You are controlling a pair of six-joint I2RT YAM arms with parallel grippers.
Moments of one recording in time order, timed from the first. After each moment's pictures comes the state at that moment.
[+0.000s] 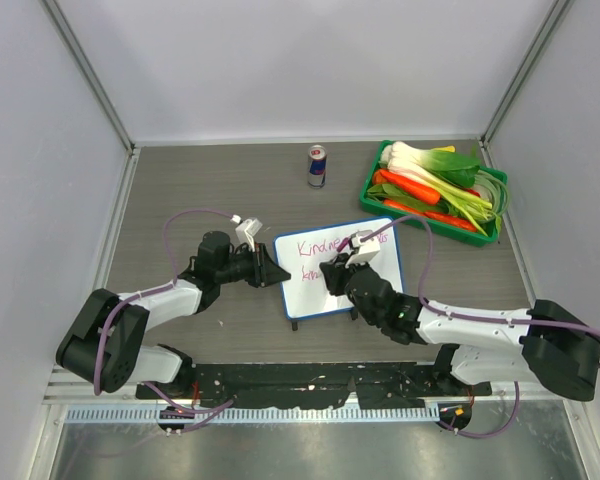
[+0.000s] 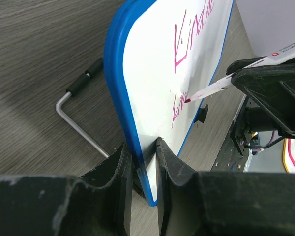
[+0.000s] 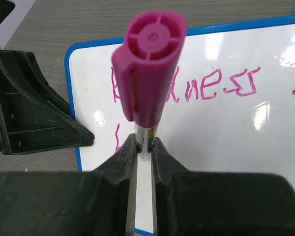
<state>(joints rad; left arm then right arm) -0.44 1.35 0.43 0.46 0.63 -0.52 1.05 1.17 0.45 0.43 0.57 0.52</state>
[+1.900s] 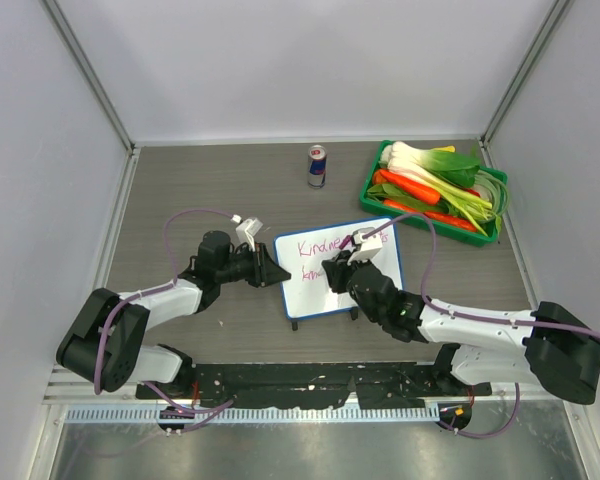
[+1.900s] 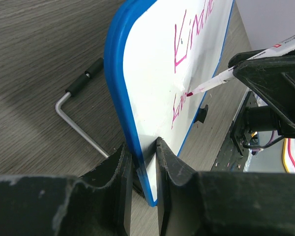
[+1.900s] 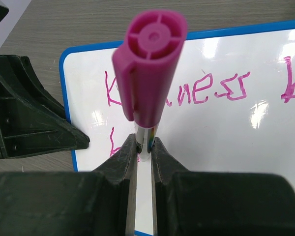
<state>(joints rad) -0.44 1.35 0.44 0.46 0.63 -0.52 1.02 1.15 0.46 0.39 0.55 0.52</state>
